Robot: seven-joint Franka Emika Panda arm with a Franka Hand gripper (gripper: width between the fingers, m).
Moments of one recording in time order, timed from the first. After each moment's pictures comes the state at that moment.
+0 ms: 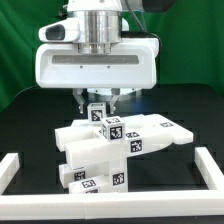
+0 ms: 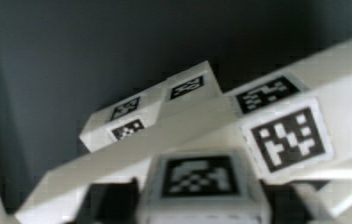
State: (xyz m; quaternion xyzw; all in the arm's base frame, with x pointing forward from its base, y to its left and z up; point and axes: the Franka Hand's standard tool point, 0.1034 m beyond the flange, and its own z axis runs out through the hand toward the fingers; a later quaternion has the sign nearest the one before) arm 0.545 -0.042 0.118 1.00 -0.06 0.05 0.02
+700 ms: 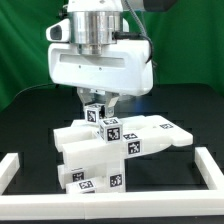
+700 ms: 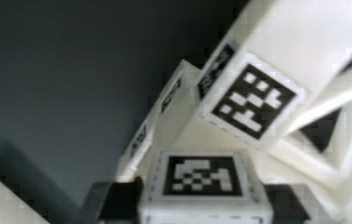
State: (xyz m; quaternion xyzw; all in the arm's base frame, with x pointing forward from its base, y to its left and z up) arm 0.550 -0.040 0.117 0.90 -0.44 0.04 0.00
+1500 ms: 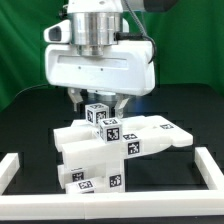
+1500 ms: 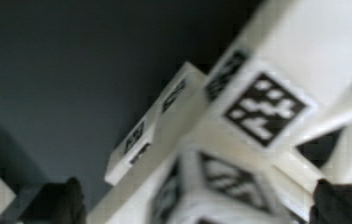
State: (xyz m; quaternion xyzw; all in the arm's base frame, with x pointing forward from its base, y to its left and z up) arm 0.547 -0.049 0.117 0.99 -0.16 0.03 0.01
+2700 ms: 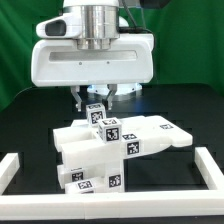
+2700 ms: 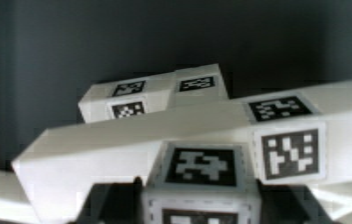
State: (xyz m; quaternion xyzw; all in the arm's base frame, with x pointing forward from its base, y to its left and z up) arm 0.548 -0.047 0.125 1.00 0.06 0.05 0.03
